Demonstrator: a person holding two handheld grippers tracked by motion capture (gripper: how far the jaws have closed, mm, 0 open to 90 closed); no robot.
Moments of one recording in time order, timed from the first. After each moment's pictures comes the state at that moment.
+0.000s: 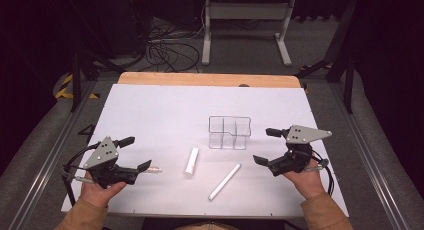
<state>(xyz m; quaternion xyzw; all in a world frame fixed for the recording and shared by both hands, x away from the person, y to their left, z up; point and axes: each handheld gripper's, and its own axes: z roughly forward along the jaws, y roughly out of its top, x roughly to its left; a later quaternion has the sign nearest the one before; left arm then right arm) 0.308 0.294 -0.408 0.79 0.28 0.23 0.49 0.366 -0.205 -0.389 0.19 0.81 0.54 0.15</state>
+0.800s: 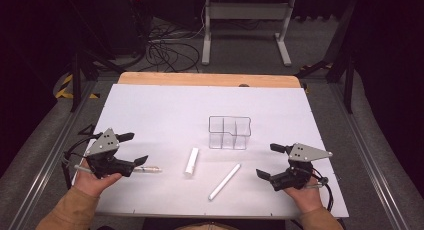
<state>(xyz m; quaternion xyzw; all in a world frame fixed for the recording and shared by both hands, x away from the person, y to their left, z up) 0.331 0.306 -0.401 0.83 0.26 0.22 0.44 0.347 -0.219 -0.437 0.23 0.79 0.54 0.15</state>
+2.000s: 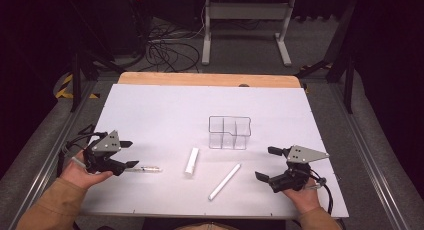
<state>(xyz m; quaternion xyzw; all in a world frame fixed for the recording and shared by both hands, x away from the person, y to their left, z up) 0.351 0.327 -0.414 0.91 0.21 0.17 0.31 0.349 -0.219 -0.449 0.23 0.80 0.54 0.13</state>
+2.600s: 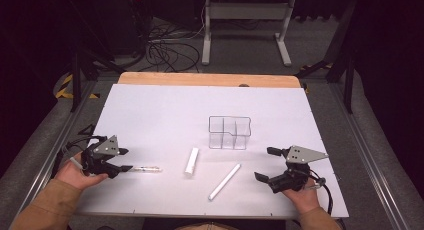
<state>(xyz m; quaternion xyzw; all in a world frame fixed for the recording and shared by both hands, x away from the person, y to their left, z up) 0.357 0.341 -0.434 0.94 0.20 0.13 0.25 0.349 -0.217 -0.450 0.23 0.80 0.54 0.13</state>
